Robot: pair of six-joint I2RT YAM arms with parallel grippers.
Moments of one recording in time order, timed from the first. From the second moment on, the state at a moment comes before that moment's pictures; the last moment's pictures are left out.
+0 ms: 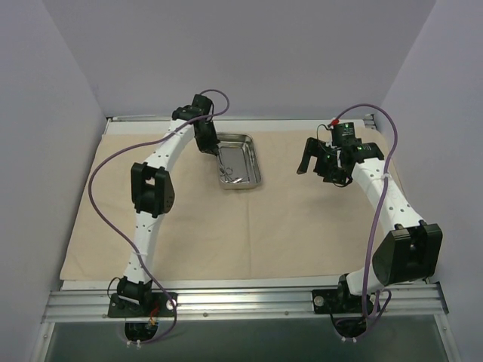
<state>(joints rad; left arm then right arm) -0.34 2.49 2.45 -1.03 0.11 -0.61 0.14 1.46 1.29 -0.79 -0.12 0.41</state>
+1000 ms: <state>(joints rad) -0.02 1.89 1.40 -0.93 0.05 -0.37 0.26 1.64 1.33 -0.77 -0.15 0.41</state>
